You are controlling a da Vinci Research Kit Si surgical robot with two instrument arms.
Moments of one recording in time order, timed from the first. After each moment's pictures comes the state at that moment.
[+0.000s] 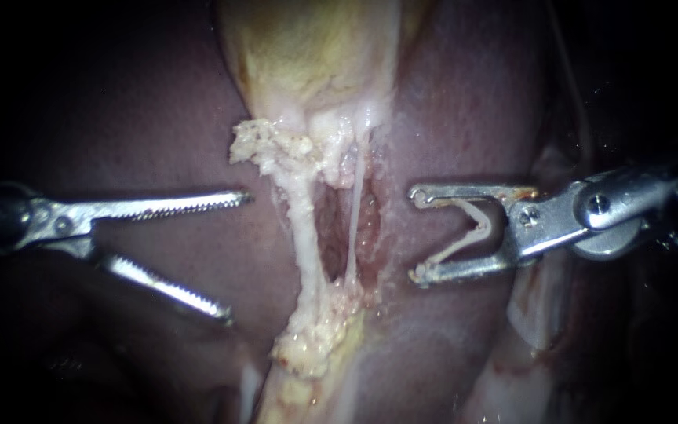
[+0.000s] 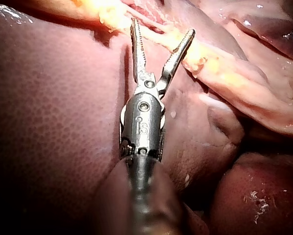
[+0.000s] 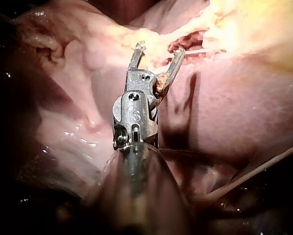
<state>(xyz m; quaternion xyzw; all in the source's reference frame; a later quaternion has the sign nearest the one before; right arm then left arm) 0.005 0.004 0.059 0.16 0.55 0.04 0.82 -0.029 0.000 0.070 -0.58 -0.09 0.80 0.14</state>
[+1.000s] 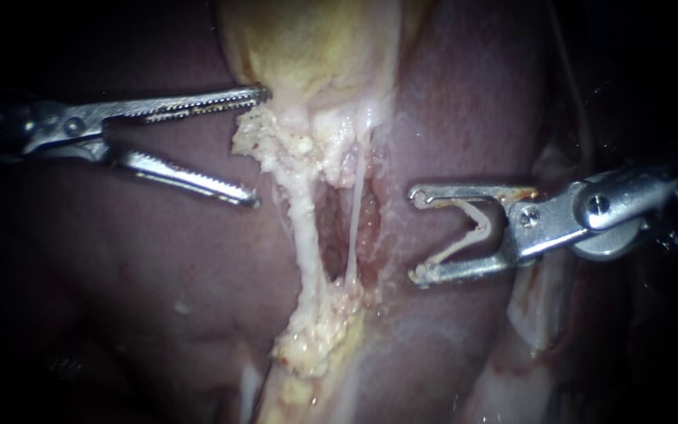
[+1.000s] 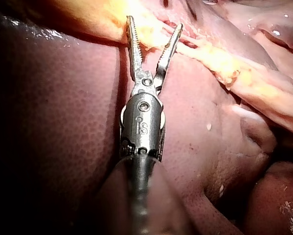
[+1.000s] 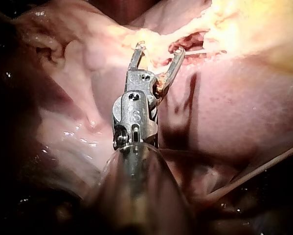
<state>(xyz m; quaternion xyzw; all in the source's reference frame) 0.005 0.004 0.060 0.16 0.55 0.04 0.82 -0.030 0.009 0.071 -0.56 -0.01 0.81 0.16</state>
